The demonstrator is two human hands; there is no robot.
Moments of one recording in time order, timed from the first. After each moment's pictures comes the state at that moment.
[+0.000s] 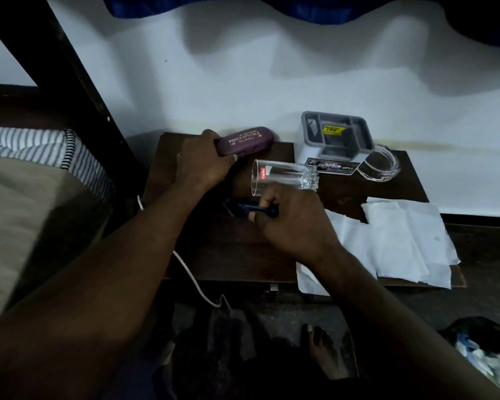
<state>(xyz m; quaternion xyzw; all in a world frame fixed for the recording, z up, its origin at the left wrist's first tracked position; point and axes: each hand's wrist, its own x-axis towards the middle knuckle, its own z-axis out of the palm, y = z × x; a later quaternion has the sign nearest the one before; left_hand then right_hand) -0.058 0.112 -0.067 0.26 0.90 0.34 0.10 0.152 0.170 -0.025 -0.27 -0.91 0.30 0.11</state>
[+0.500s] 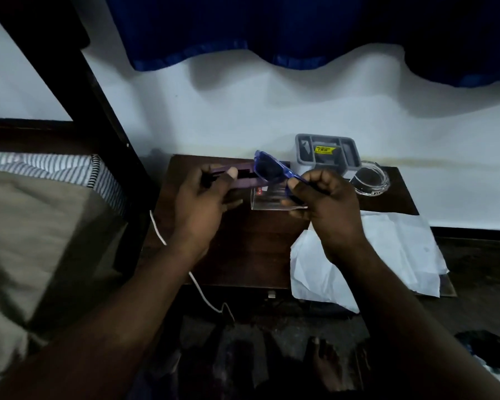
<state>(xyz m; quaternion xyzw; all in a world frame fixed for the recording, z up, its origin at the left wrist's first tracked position) 0.043 0.063 -0.010 0.09 0.61 0.76 0.21 0.177 0.197 0.020 -0.34 -0.63 0.65 0.26</state>
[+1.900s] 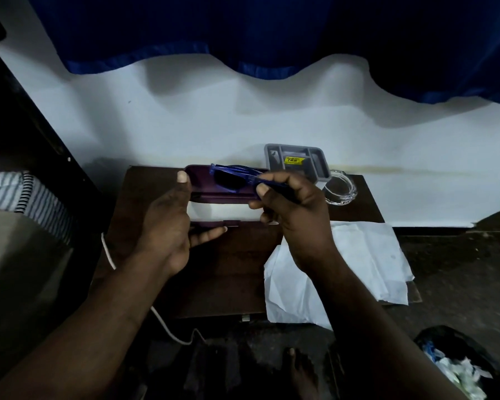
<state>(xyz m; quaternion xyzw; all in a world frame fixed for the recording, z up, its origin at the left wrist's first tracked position) 0.029 0.085 -0.009 -0.03 0.58 0.73 0.36 0.159 0.214 0.008 -0.24 -0.64 0.66 0.30</state>
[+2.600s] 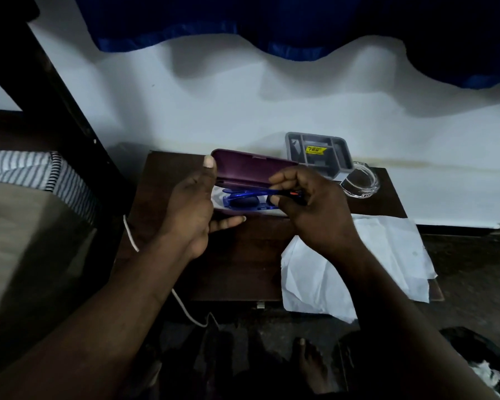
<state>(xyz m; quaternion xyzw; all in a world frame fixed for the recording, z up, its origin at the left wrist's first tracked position) 0.028 0.084 -0.012 -0.01 0.61 0.71 0.36 0.163 0.222 -0.002 -0.23 -0.84 0.43 0.23</state>
